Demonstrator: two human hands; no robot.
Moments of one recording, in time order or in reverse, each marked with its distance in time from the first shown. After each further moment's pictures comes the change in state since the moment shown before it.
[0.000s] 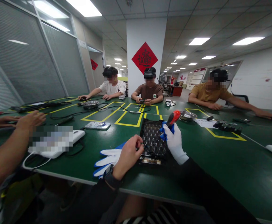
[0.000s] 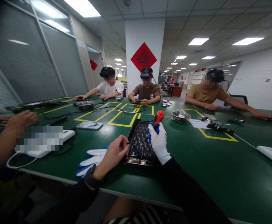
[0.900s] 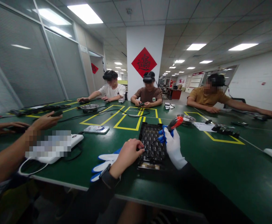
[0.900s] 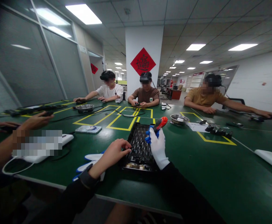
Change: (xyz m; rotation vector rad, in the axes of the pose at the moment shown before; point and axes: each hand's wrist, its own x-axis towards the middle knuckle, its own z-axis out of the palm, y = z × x) left_hand 0.024 -0.009 -0.002 0.155 -0.199 0.008; right_hand -0.001 -0.004 -0.002 0.014 0.055 0.036
